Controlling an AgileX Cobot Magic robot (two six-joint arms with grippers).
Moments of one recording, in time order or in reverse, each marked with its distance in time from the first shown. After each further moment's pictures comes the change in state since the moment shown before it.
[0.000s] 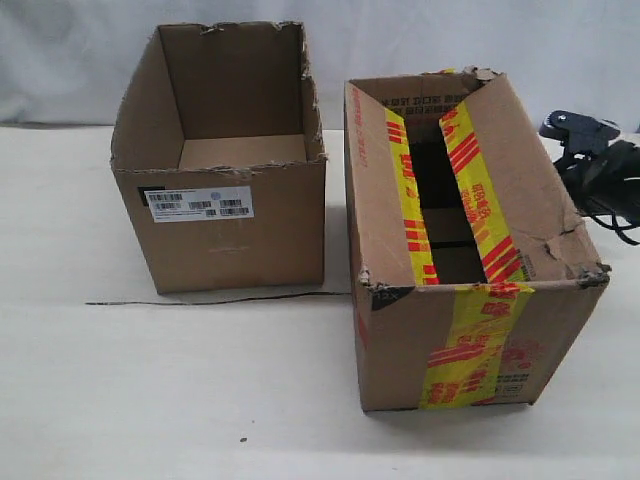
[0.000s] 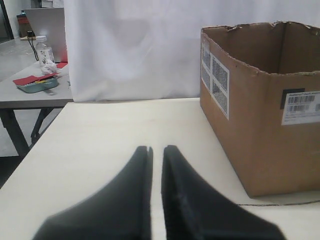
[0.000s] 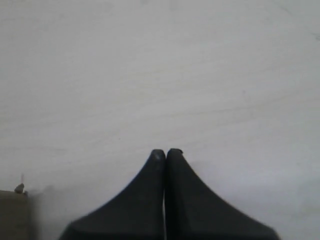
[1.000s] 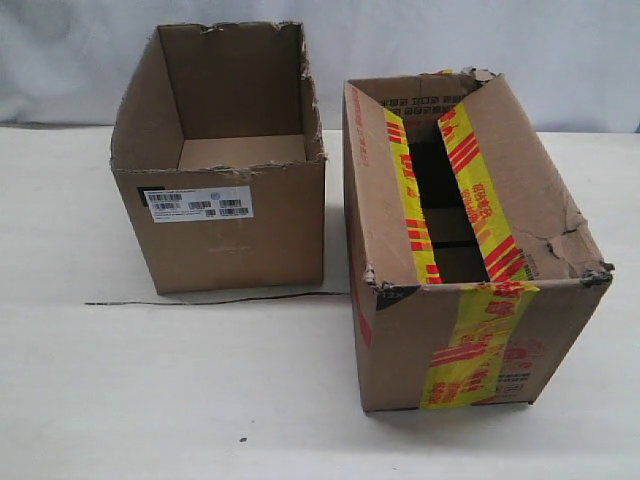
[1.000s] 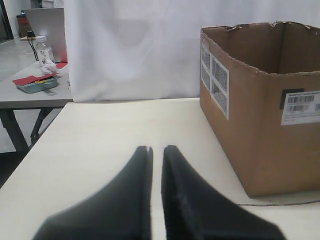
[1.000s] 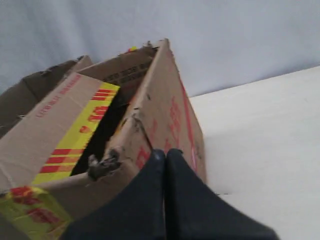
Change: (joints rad) left arm 0.000 0.000 0.000 0.000 0.000 0.000; right arm 0.234 -1.876 1.194 0.055 0.034 0.055
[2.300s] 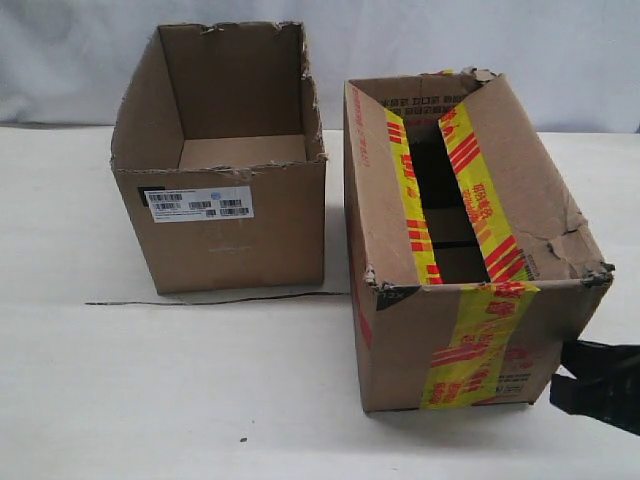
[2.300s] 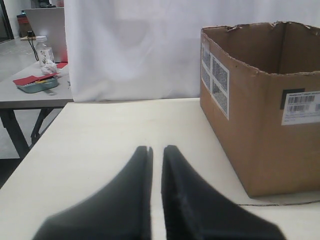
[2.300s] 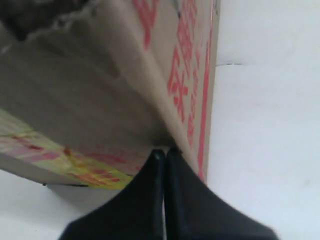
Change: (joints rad) left arm 0.000 0.000 0.000 0.000 0.000 0.000; right arm 0.021 0.591 -0.140 0.352 0.152 -0.470
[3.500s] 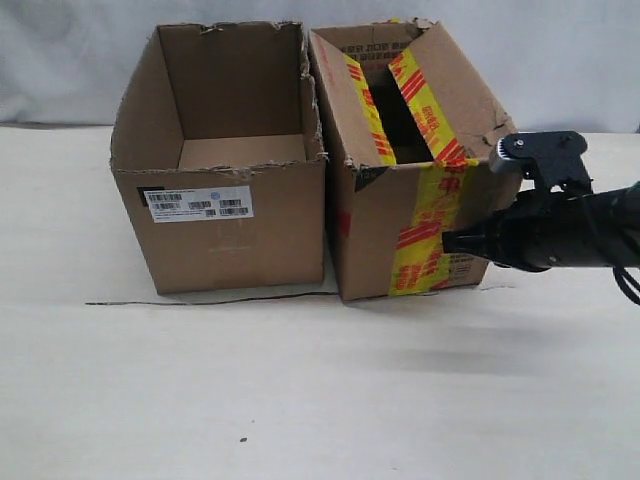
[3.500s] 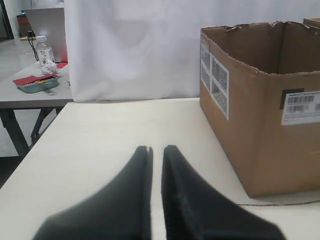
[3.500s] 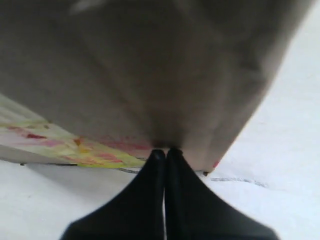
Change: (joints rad) left arm 0.000 0.000 0.000 0.000 0.000 0.000; right arm 0.000 0.742 -0.575 -0.019 -0.007 -0.120
